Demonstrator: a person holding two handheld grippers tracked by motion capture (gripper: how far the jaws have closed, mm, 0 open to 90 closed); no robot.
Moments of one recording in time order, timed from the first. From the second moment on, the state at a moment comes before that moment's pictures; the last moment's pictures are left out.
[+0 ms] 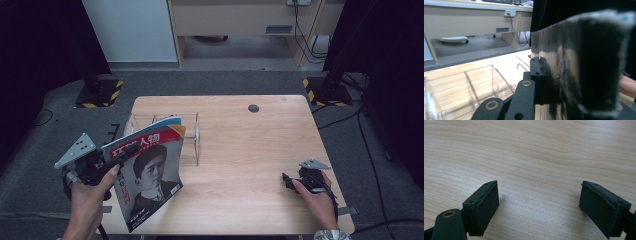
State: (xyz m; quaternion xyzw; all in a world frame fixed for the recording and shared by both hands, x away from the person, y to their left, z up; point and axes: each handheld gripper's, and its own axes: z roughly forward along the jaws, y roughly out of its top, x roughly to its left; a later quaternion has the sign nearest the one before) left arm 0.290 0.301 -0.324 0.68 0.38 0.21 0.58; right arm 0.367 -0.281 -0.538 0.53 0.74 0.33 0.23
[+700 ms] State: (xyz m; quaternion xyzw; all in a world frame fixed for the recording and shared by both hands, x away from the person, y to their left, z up) left arm 0.280 0.350 -0.325 0.66 0.42 0.24 0.57; right arm 0.367 -0.281 -0.538 0.53 0.74 0.33 0.23
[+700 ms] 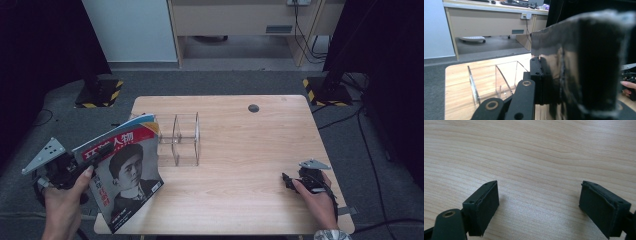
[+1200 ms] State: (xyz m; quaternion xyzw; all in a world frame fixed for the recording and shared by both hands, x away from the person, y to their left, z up) left arm 0.277 0.379 -0.326 0.65 0.44 0.27 0.56; right arm 0.367 -0.281 -0.538 0.54 0.74 0.33 0.23
